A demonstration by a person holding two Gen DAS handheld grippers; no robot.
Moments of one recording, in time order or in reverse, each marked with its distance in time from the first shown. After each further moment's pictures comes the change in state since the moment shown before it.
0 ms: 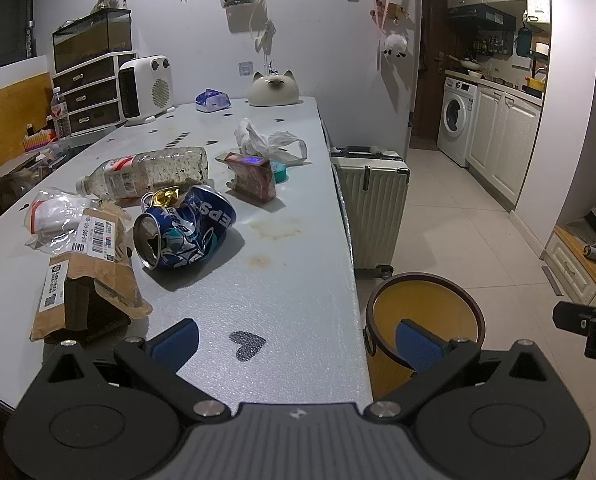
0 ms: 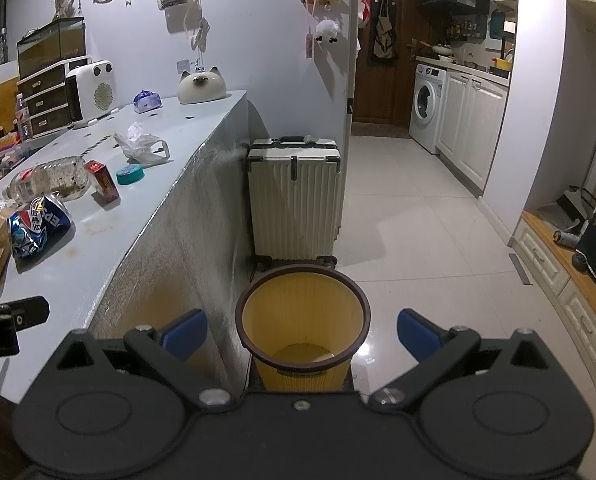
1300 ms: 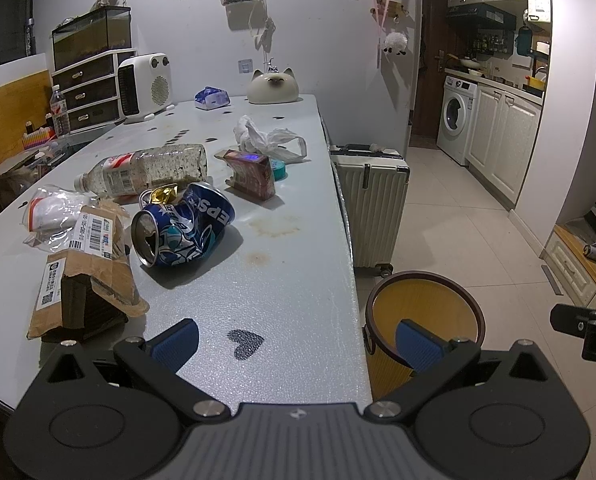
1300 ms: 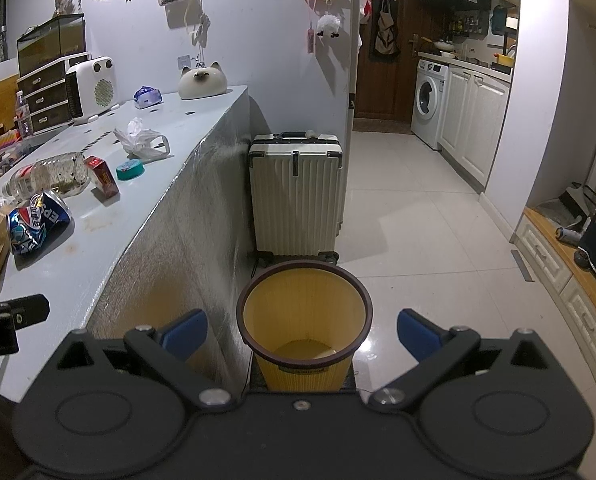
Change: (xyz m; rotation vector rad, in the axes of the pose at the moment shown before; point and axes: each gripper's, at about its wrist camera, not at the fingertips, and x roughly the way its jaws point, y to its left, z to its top) left arm 0.000 0.000 0.000 -0.002 0.004 -0.002; right arm 0.005 0.006 0.001 0.003 0.017 0.000
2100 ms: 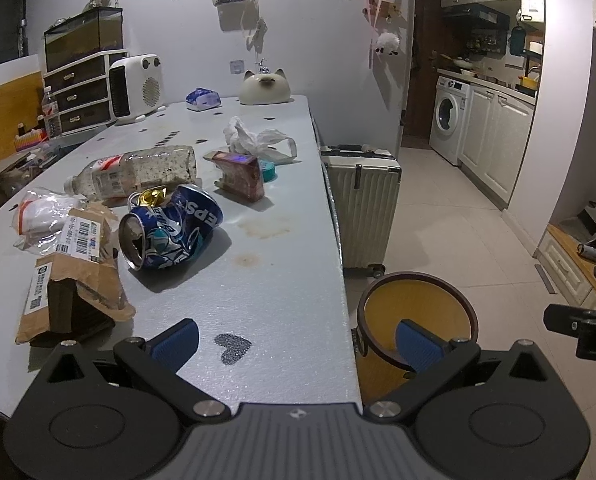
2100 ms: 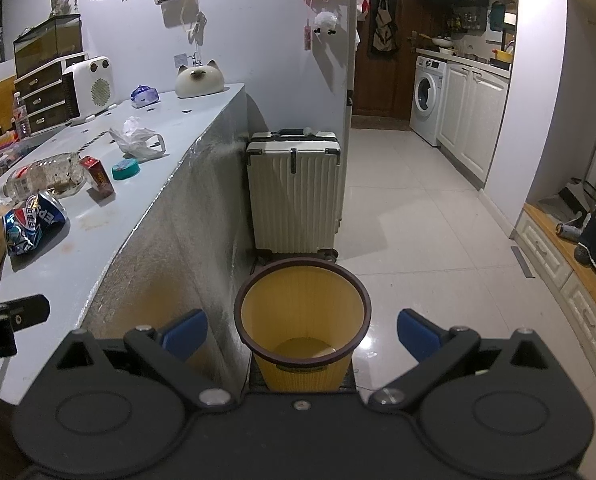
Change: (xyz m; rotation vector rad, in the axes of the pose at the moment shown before) left arm 0.005 -0.018 -0.001 0.001 -0.004 -0.022; right arm 0.007 -0.004 0.000 0.011 0.010 0.007
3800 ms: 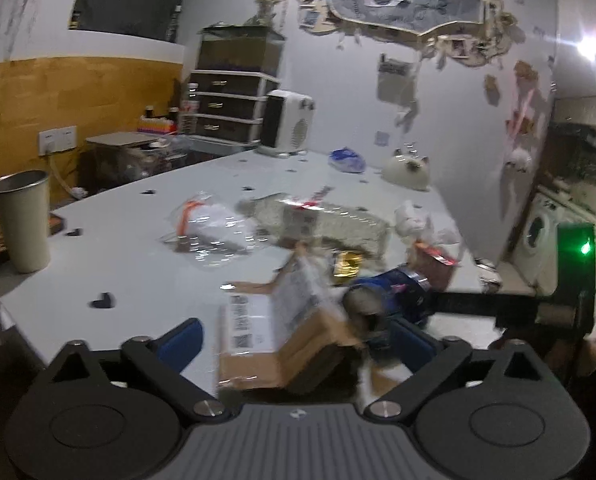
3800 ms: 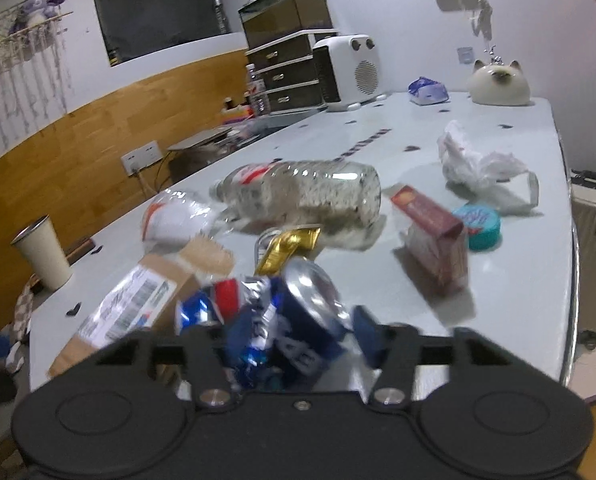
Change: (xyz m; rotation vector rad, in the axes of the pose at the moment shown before) left arm -0.025 0.177 -0.003 -0.334 -0.190 0.164; right arm 0.151 0.228 0.089 -0.241 0.011 0.758
